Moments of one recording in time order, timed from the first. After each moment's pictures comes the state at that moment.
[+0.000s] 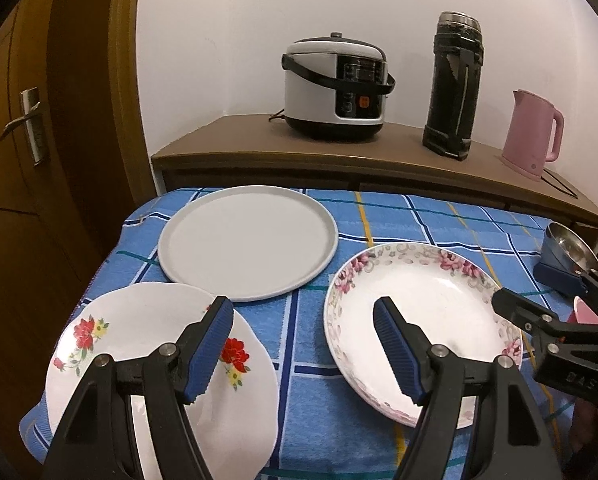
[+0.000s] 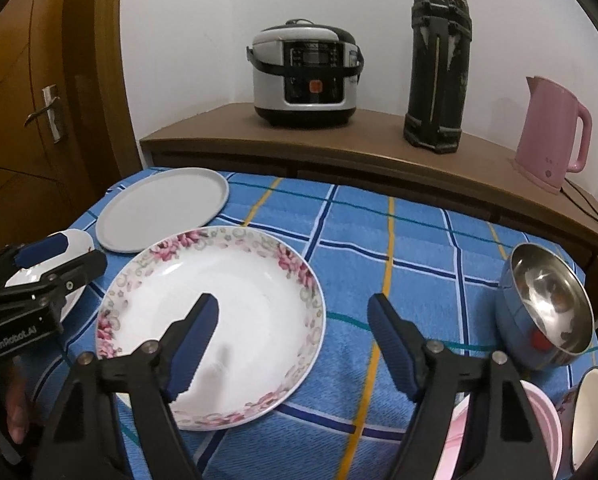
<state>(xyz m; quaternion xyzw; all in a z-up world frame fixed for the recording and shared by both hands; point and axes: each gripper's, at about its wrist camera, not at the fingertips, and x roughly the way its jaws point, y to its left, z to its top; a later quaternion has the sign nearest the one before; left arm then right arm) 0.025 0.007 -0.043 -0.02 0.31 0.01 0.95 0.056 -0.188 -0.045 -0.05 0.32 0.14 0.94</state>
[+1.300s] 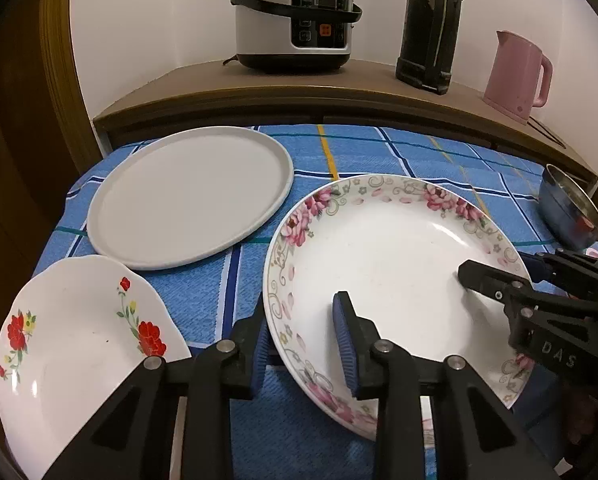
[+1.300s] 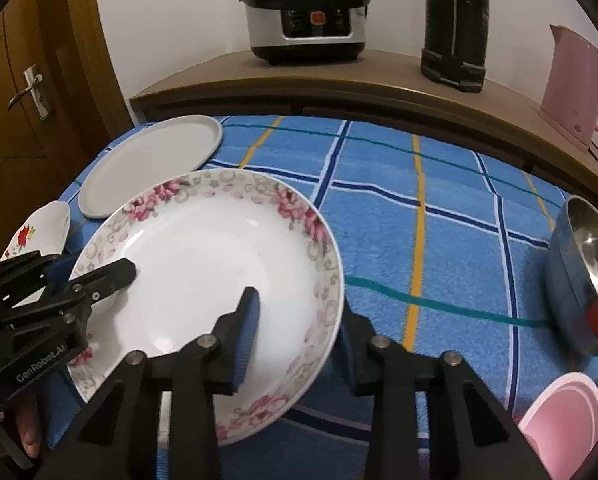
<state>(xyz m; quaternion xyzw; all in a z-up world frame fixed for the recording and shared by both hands) 0.062 -0.016 -0.081 0.00 0.40 -0.05 0.91 0.088 -0.183 -0.082 -0.03 0.40 0.16 0.90</state>
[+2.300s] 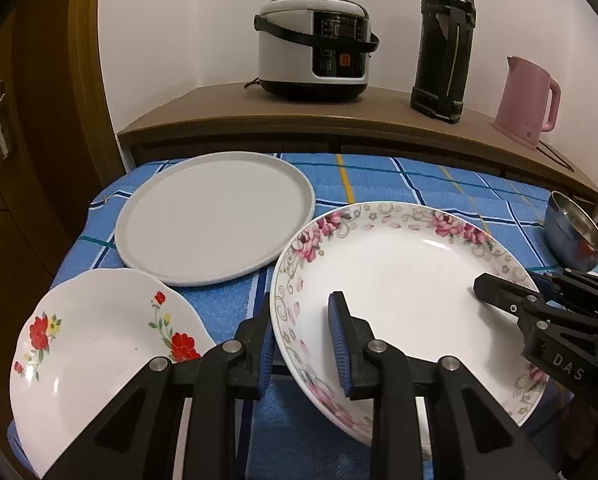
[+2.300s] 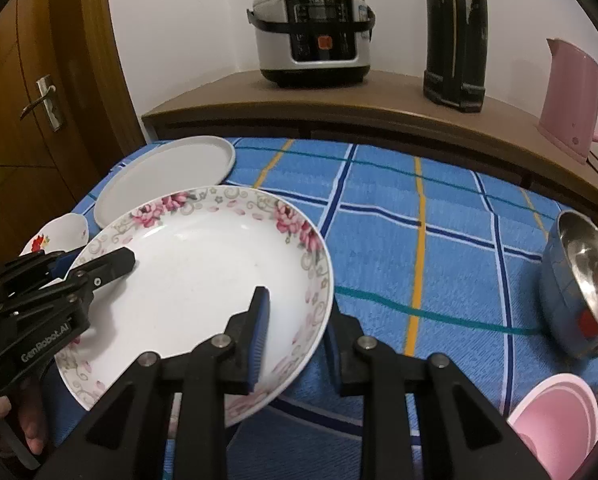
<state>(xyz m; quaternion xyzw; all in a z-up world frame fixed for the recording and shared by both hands) 0.053 -0.007 -0.066 -0.01 0.36 -0.02 0.93 0.075 -0.183 -0.070 -0.03 0.36 0.17 0.92</state>
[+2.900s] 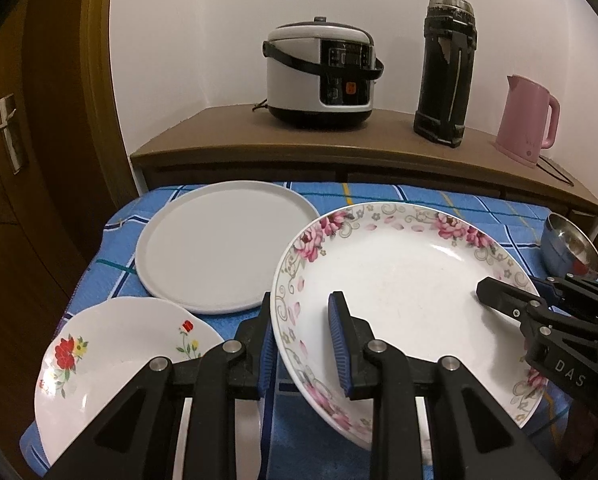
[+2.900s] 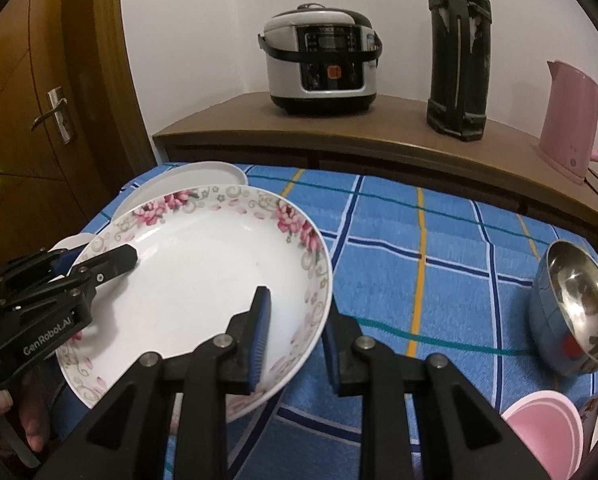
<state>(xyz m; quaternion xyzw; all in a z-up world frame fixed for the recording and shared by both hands) 0.048 0.001 -0.043 -0.01 0.33 -0.01 0.94 0.064 -0.179 -0.057 -0.03 0.32 0.18 0.93</state>
